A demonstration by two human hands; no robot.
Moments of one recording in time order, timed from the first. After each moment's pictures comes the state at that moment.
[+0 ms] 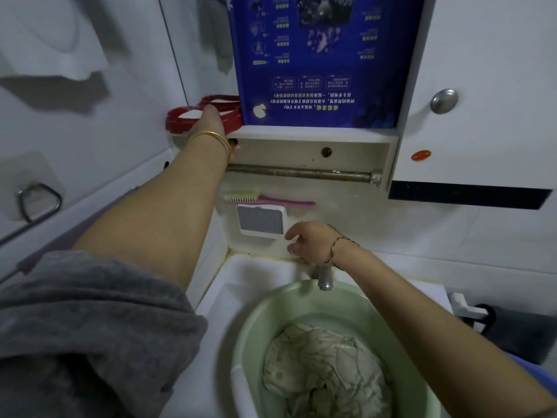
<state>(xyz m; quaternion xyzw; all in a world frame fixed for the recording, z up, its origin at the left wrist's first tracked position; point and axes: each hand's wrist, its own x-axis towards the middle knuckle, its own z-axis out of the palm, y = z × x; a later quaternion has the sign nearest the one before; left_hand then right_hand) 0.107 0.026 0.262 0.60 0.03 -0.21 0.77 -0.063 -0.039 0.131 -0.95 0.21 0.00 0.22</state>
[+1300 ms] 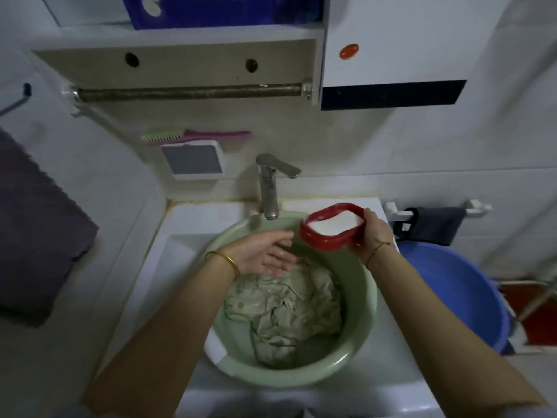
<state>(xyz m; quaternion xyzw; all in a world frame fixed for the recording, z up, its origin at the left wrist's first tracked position) -0.041 0.045 0.012 0.65 -0.23 -0.64 0.33 -0.212 -0.093 -0.028 -0.27 0.53 -0.39 0.71</state>
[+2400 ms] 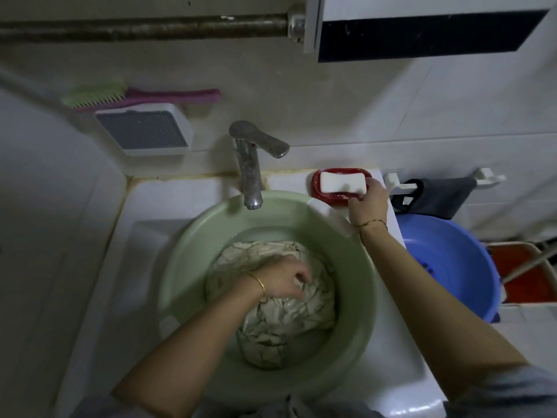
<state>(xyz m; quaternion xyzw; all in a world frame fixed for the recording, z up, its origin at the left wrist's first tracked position) -0.075 0.012 -0.093 0.66 -0.63 -0.42 0.01 -0.199 -0.148 -0.071 -0.65 0.65 -0.24 0.33</state>
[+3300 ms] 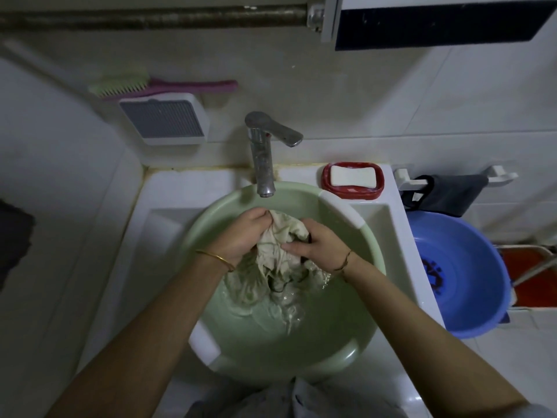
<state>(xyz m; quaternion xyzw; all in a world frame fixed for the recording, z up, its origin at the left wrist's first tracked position) -0.033 0.030 -0.033 0.66 -0.28 -0.51 0.48 -0.177 -0.041 -0.064 -0.75 0.32 -0.11 0.56</state>
